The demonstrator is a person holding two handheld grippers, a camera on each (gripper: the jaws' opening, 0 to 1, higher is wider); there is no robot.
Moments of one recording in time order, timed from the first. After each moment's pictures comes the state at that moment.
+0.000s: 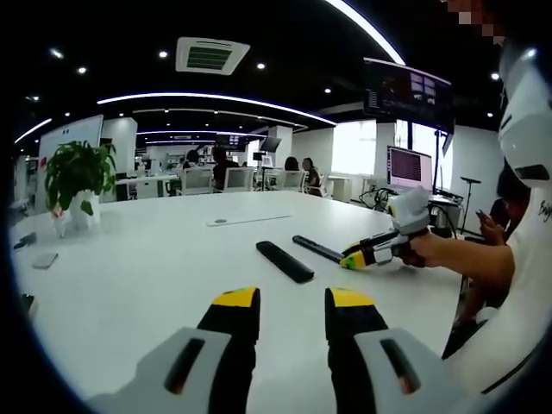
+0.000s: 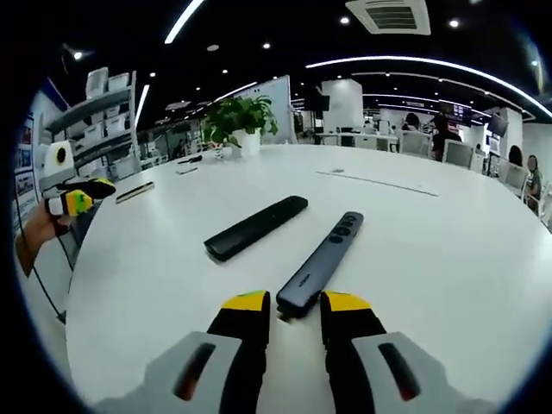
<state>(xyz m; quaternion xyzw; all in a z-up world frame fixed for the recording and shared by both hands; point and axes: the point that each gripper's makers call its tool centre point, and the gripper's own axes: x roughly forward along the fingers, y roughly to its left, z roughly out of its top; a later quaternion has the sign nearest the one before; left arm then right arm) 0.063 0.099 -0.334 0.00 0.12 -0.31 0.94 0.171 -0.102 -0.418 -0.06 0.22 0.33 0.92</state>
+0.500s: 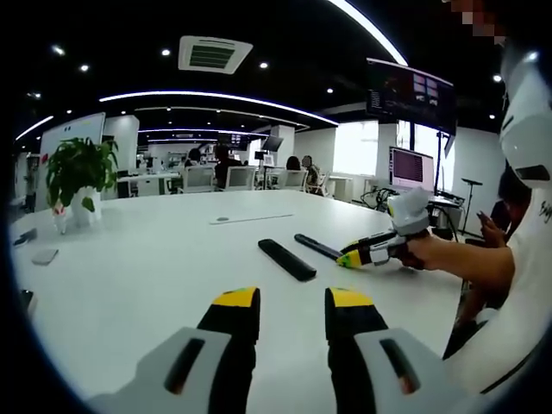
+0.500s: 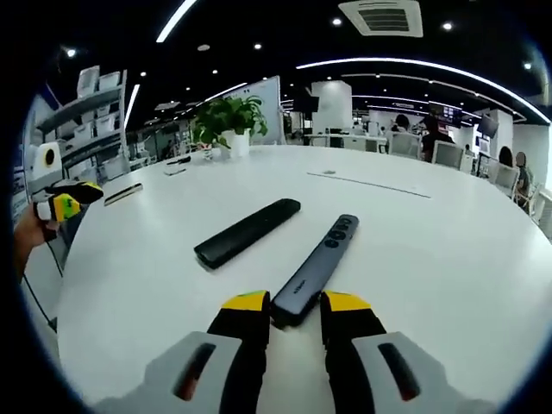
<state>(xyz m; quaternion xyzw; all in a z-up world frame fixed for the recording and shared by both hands) 0.064 0.102 -0.337 -0.01 0.12 -0.31 0.94 0.178 -0.098 -0.418 -0.07 0.22 0.30 0.93</state>
